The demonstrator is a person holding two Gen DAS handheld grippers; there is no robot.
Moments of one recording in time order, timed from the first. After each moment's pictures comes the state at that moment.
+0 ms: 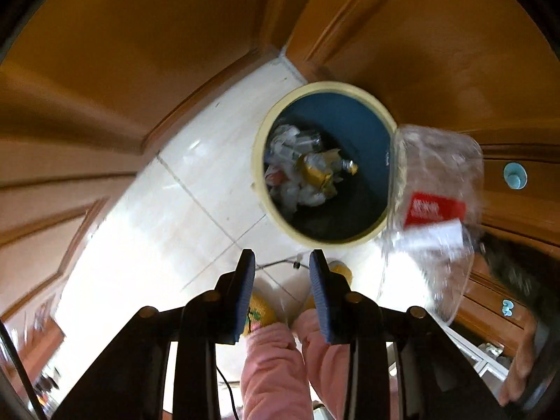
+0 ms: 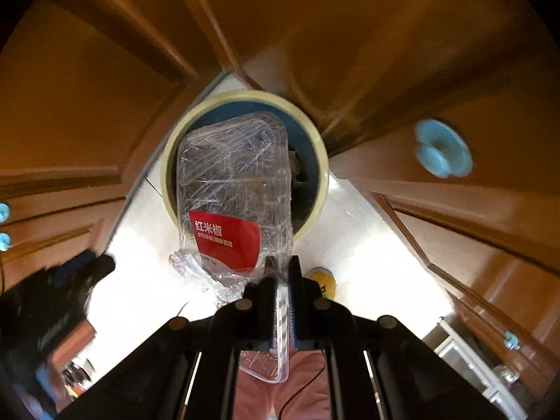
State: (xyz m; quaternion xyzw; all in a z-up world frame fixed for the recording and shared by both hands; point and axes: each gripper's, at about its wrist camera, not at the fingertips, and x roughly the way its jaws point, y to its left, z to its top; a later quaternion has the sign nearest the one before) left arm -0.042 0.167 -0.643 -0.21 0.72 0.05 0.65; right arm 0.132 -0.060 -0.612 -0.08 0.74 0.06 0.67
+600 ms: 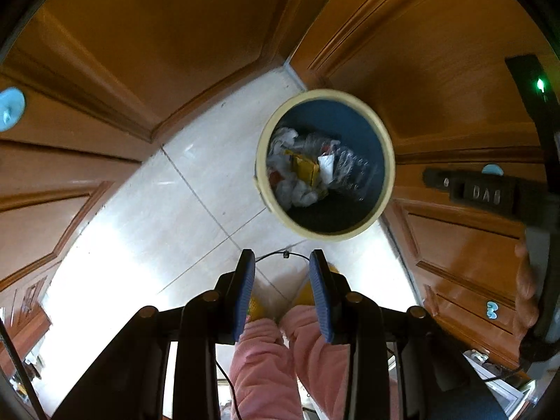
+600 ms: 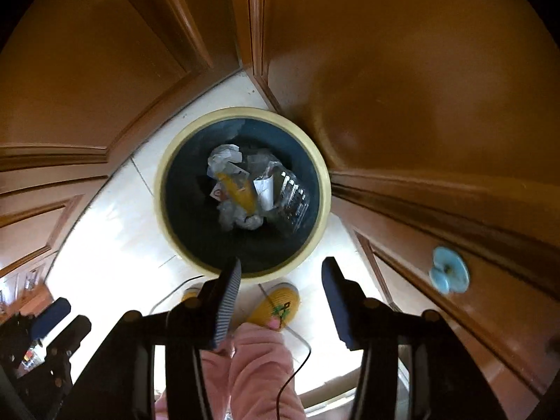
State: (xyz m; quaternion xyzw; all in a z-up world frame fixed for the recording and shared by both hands) left arm -0.061 0.173 -0.609 -0.24 0.70 0.06 0.67; right arm 0.151 -0.028 -0.581 -0.18 0.72 0.09 0.66
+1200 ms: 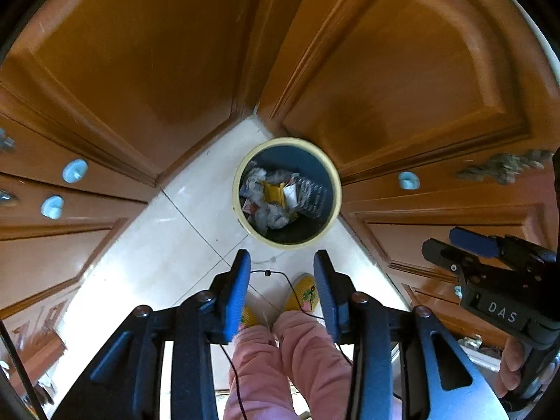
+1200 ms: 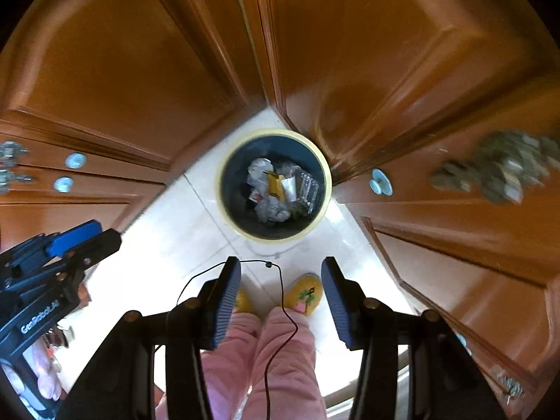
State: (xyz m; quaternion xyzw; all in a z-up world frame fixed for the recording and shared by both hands) left arm -0.062 0.147 -0.455 -0.20 0.65 0.03 0.73; right arm 0.079 -0.059 -0.429 -0.10 0.68 0.13 0.72
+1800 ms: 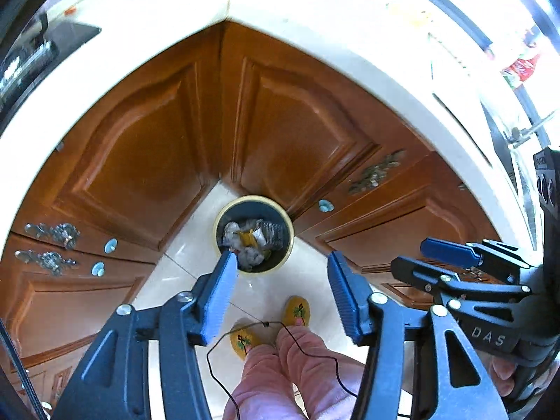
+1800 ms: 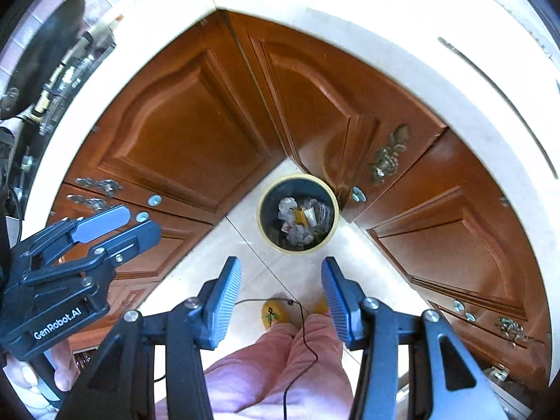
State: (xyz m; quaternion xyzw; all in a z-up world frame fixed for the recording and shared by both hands) left arm -0.076 0.092 -0.264 -0.11 0.58 -0.04 0.81; right arm 0.008 -0.101 -0.278 -0.01 0.59 0.16 0.79
